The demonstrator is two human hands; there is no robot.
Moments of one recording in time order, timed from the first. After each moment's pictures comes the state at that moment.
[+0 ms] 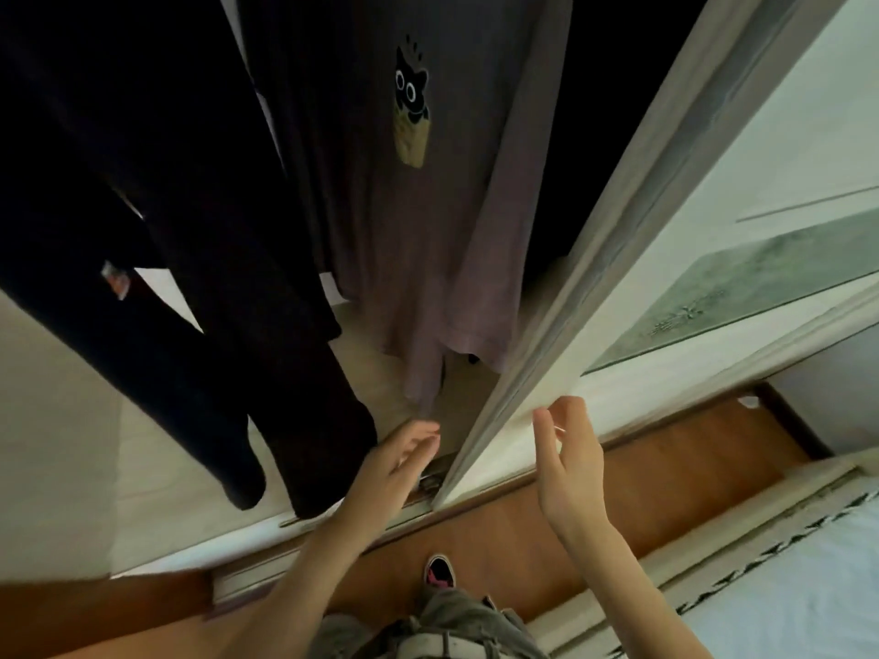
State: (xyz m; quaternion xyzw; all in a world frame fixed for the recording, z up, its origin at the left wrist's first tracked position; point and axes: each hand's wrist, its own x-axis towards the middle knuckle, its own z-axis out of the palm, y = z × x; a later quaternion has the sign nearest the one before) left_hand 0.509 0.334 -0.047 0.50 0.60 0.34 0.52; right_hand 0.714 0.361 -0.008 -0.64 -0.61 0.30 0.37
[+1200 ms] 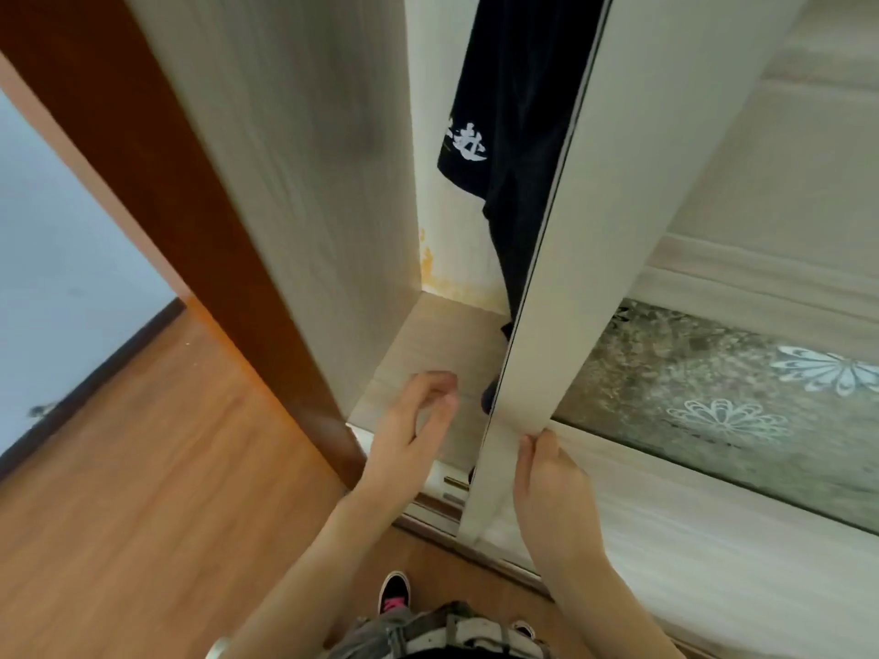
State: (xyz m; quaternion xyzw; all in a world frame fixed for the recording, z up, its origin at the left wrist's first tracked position) left_hand 0.372 0.167 0.015 0.34 0.74 0.56 0.15; right_hand 0.505 0.269 -0.006 -0.36 -0.90 0.15 0.22
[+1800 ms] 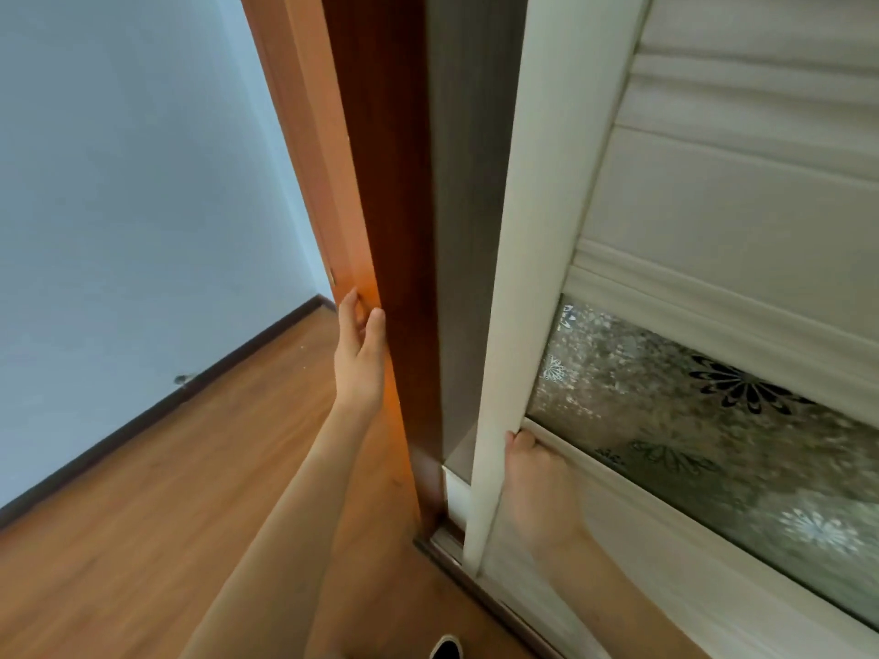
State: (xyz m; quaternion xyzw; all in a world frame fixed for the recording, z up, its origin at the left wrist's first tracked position) left_hand 0.172 0.057 0.054 0.05 0.74 0.67 0.00; right_hand 0.332 0.197 0.002 -0.18 -0.96 0.00 0.22
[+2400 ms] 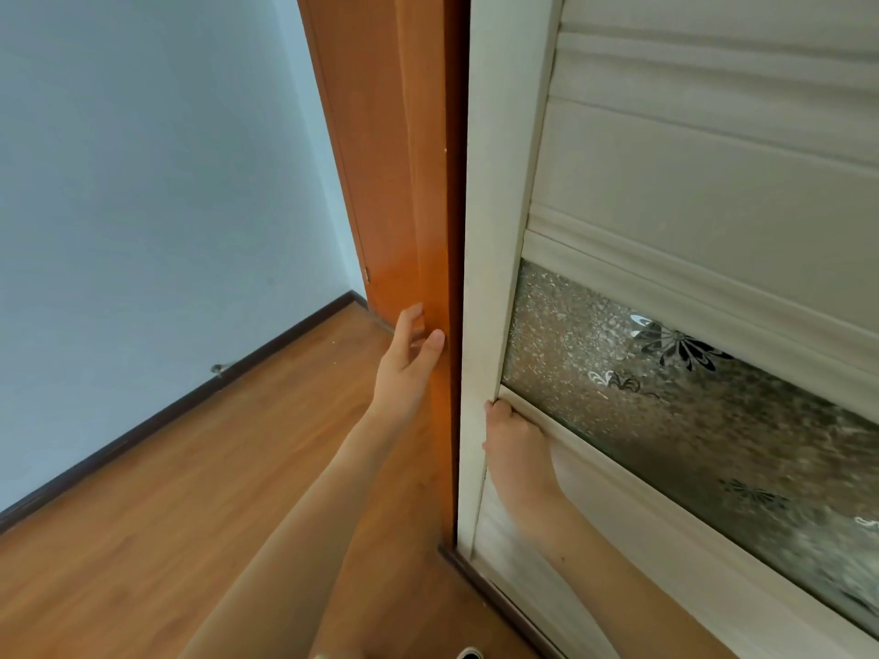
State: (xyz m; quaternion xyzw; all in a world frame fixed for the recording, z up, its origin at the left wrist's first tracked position) left_hand 0.146 0.027 0.056 0.12 0.76 0.63 0.06; right_hand 0.233 0.150 -0.009 -0.09 -0.97 0.07 0.20
